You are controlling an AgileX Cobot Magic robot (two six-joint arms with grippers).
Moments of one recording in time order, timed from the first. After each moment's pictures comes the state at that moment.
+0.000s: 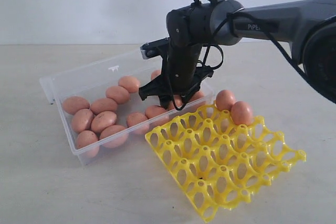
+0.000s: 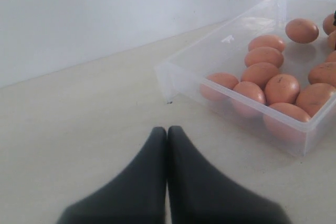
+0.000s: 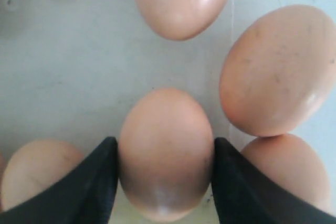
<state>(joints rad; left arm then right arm) -0.09 0.00 0.00 0.10 0.31 0.13 0.58 2.29 -1.83 0.01 0.90 0.09</state>
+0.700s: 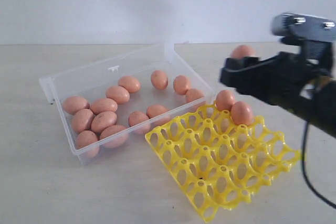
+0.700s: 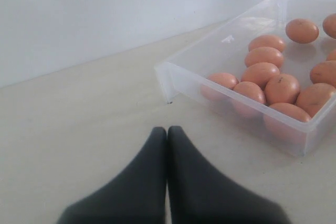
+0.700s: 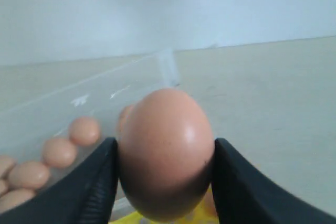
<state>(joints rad) -0.09 0.00 0.00 0.10 0.31 0.13 0.51 1.36 -0.46 0.26 -0.56 0.14</state>
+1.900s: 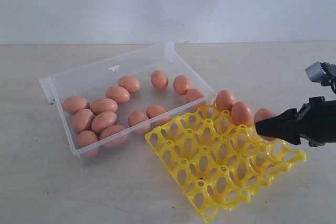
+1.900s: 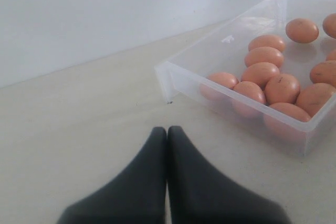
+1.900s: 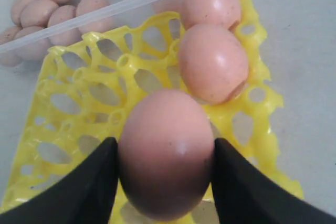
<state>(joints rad) -0.09 0.00 0.00 0.10 0.31 0.13 -0.20 1.71 -0.58 -1.60 -0.88 1.26</state>
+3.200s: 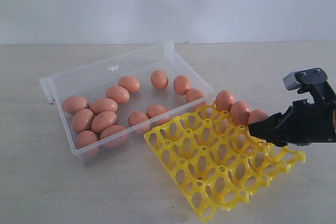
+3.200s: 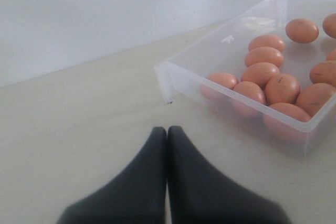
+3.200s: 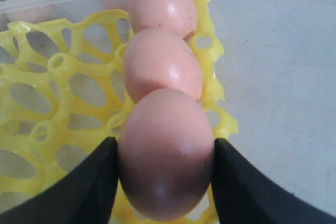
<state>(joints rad) -0.09 0.00 0.00 0.10 0.31 0.13 -0.08 1.77 -0.58 -1.34 -0.69 0.98</state>
